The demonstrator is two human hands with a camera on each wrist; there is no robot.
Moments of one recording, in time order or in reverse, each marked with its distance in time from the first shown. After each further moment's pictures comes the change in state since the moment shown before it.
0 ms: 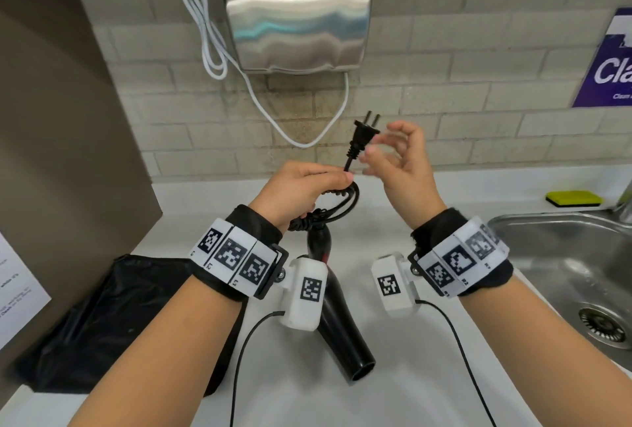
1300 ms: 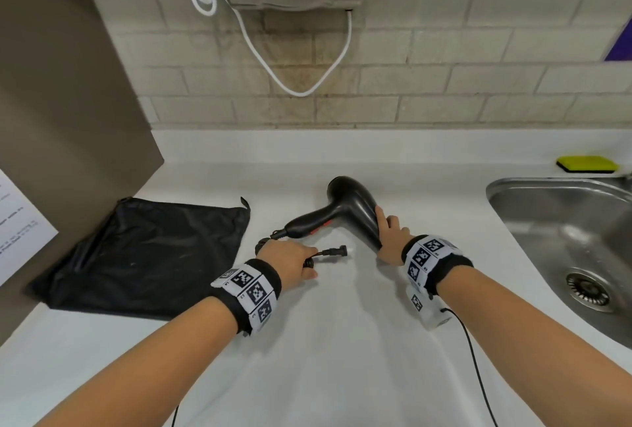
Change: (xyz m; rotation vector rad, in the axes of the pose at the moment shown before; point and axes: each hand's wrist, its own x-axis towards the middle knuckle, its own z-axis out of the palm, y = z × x) left_hand -0.032 -0.157 0.045 1.271 -0.481 -0.136; right_hand -0.078 0.143 -0.058 -1.394 -0.737 0.700
